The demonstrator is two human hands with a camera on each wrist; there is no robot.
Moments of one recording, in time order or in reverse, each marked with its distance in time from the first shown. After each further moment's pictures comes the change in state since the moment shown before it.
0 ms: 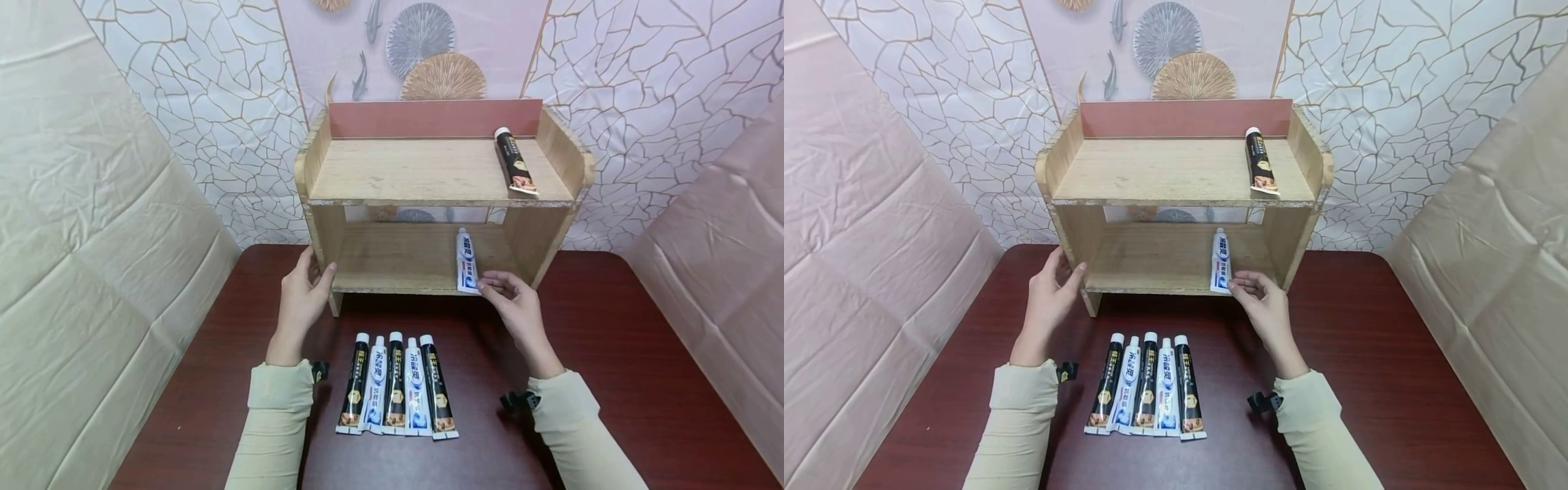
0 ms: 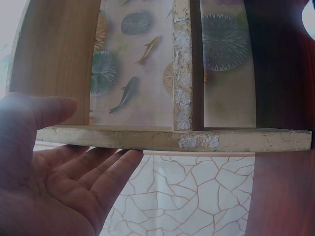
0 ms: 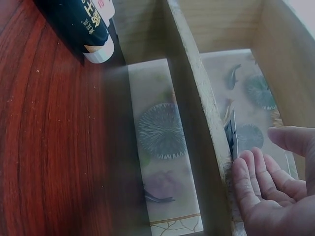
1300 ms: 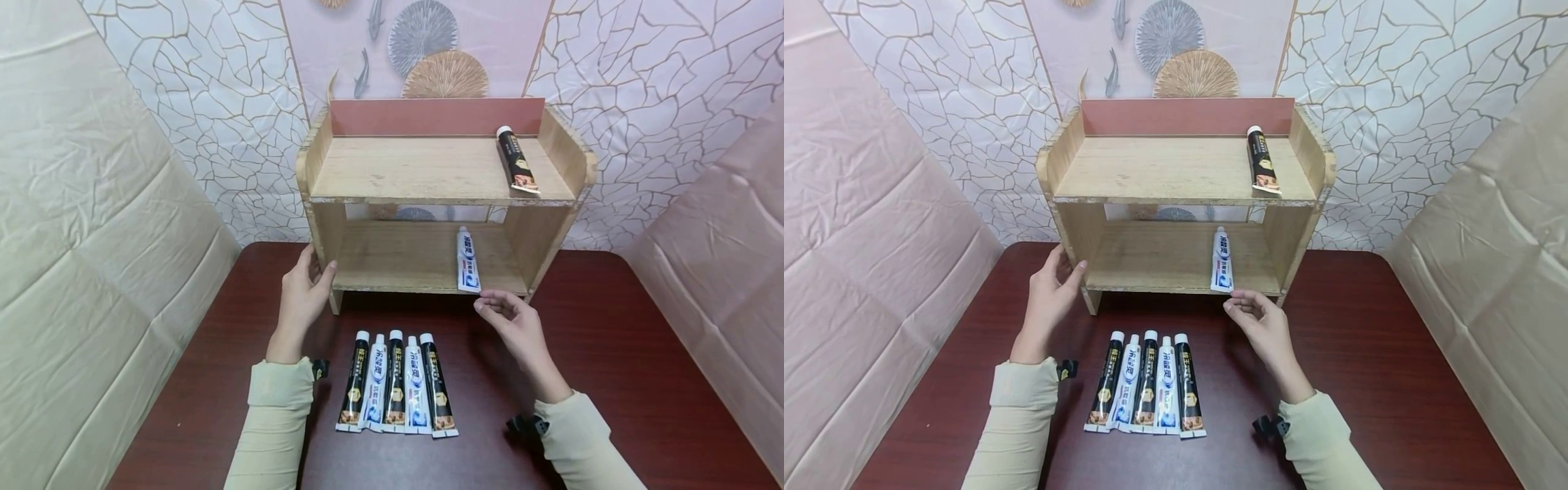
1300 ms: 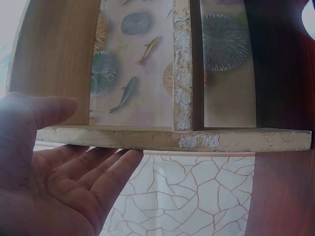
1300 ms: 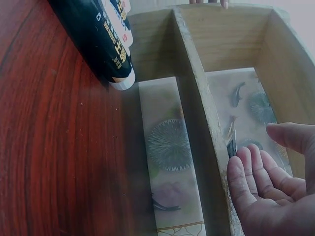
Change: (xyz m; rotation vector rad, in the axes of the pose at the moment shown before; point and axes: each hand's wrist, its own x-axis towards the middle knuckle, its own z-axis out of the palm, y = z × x) left_hand -0.001 0.002 -0.002 0.019 -0.017 -0.011; right_hand -0.045 -0.040 0.000 -0.046 -0.093 0.058
